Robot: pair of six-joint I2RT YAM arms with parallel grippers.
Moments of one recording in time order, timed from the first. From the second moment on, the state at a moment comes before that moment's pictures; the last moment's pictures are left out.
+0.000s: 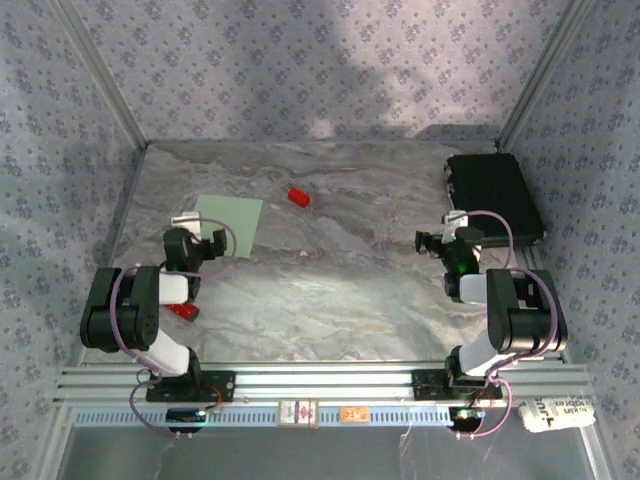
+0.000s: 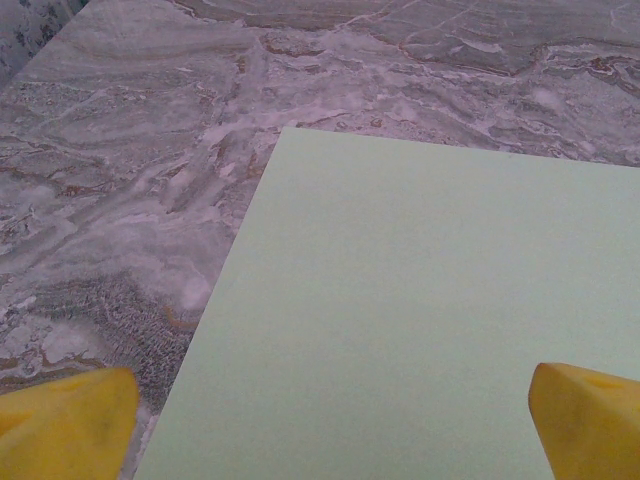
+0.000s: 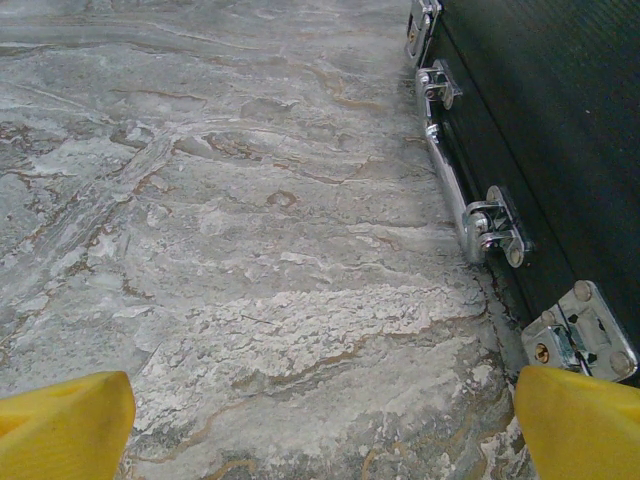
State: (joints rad) left arm 0.02 1.55 0.38 0.73 -0.05 -0.03; right arm -0.04 1.52 0.38 0.69 -0.02 -0.04
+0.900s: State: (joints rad) left arm 0.02 1.42 0.43 0.57 -0.02 -0.04; right arm -0.02 1.43 0.39 0.61 -0.02 -0.05
